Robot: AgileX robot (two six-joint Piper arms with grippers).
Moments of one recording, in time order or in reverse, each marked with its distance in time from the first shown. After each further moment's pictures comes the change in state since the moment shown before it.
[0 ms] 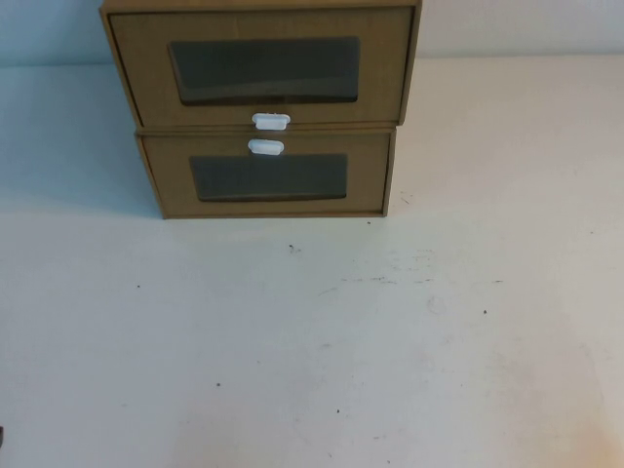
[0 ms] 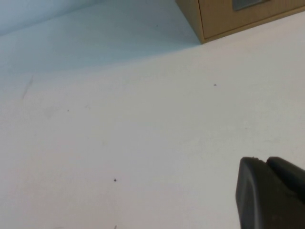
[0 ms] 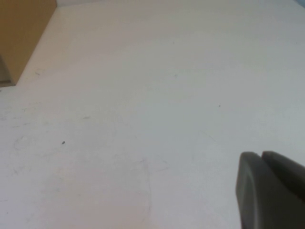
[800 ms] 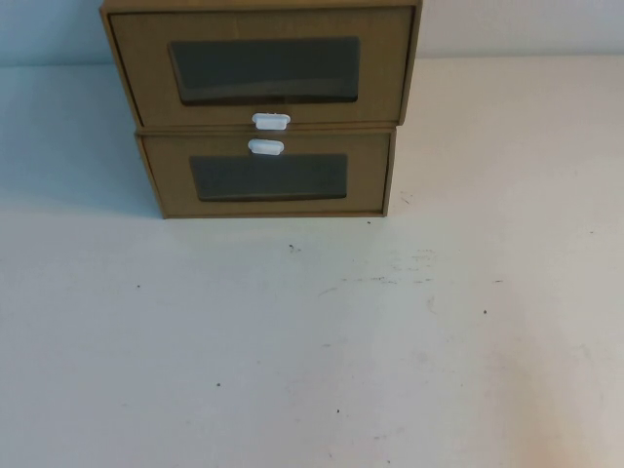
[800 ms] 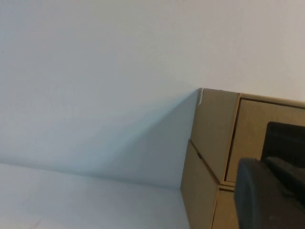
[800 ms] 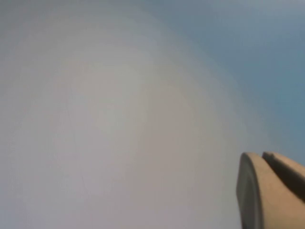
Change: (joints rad) right arm 0.000 -0.006 0.000 0.173 -0.992 0.000; left arm 0.000 0.000 0.000 -0.202 -0.588 -0.236
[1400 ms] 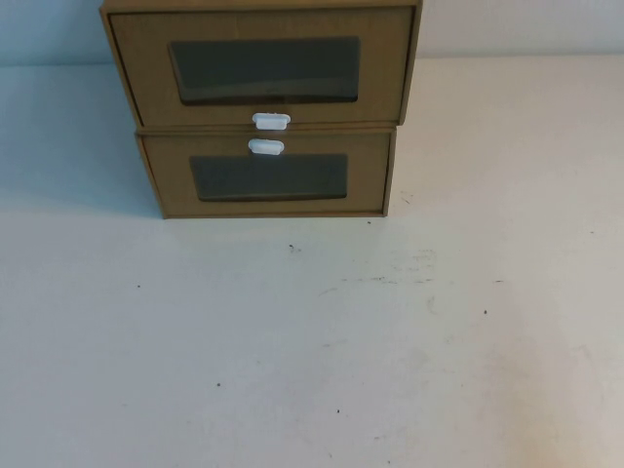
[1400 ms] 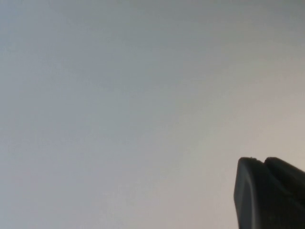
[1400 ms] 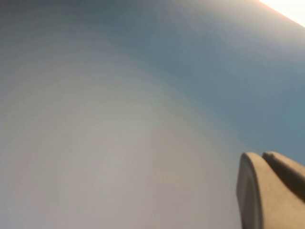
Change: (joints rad) right arm 0.000 0.000 -0.014 0.010 -0.153 0.000; left arm 0.000 0.000 0.000 -0.039 -0.476 -0.287
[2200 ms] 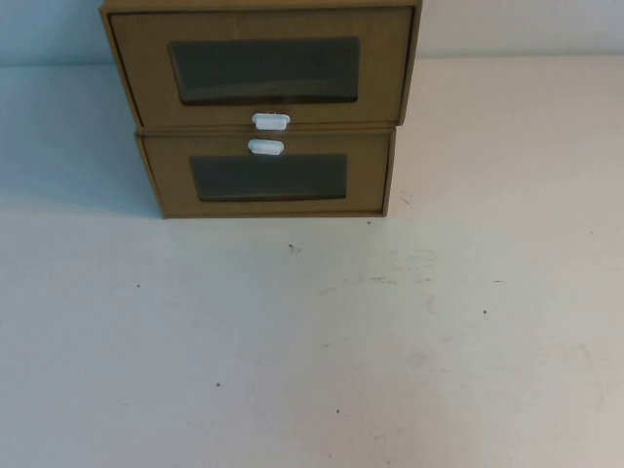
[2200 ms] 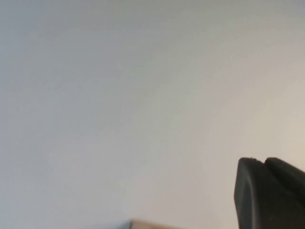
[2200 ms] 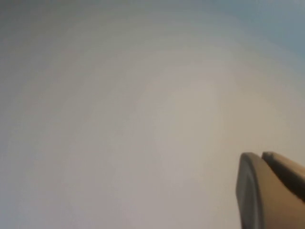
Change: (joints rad) right arm 0.000 0.416 -0.849 -0.177 0.693 0.303; left arm 0.000 0.324 -0.855 0.277 0.802 -0.079
